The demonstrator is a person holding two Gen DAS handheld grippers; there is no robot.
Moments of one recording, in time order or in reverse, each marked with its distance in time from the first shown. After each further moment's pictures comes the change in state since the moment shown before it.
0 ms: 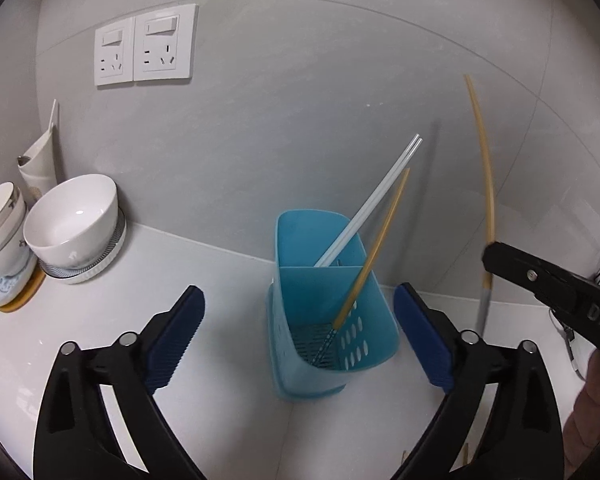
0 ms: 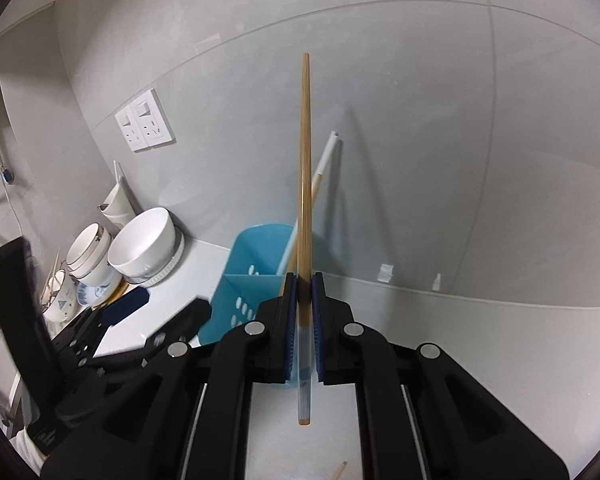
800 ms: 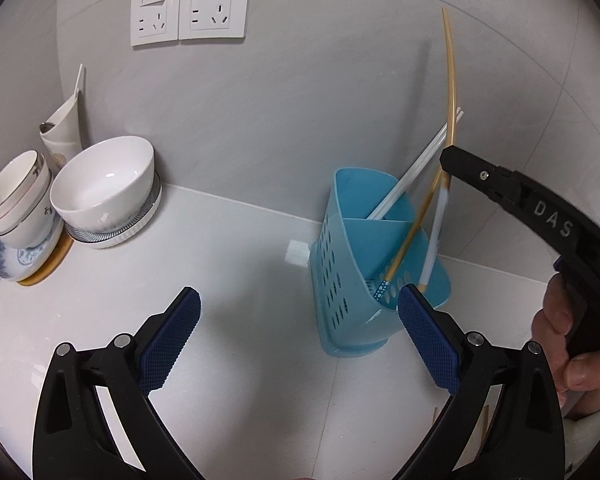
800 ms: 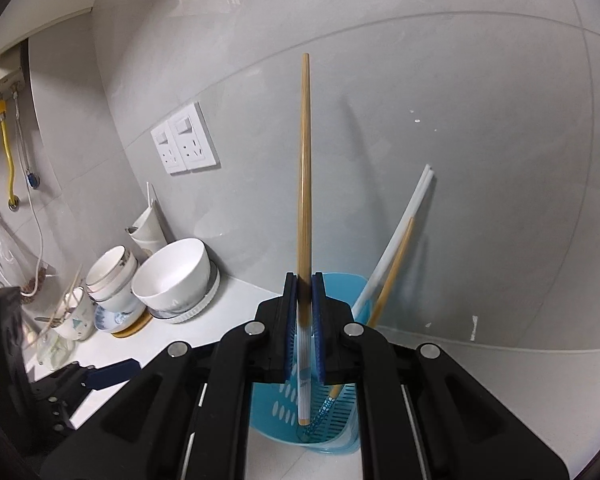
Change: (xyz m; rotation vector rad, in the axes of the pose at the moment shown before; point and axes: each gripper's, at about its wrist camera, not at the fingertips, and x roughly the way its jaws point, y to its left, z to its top) left arm -0.009 0.039 -0.011 -0.028 0.123 0.047; right arm 0.047 0.044 0.007 -0.054 -0.150 0.112
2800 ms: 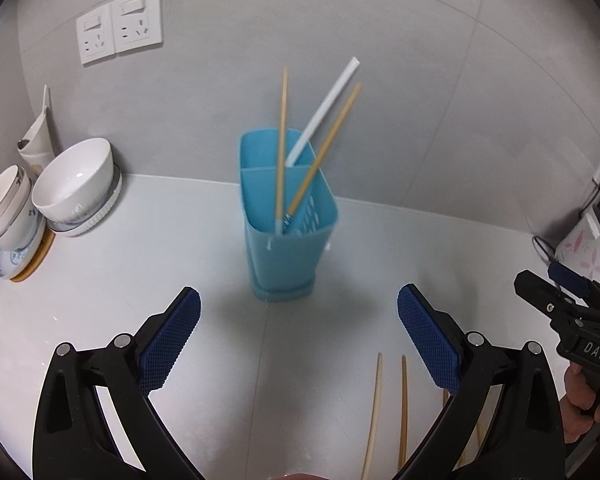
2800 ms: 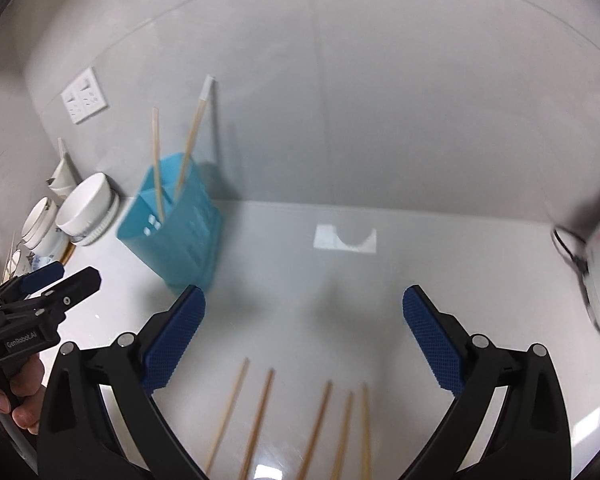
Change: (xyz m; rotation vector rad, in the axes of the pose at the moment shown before) left arm -0.031 -0.090 -0.044 0.139 0.071 -0.049; right arm -0.169 -0.091 -0.086 0.140 0.247 -0.377
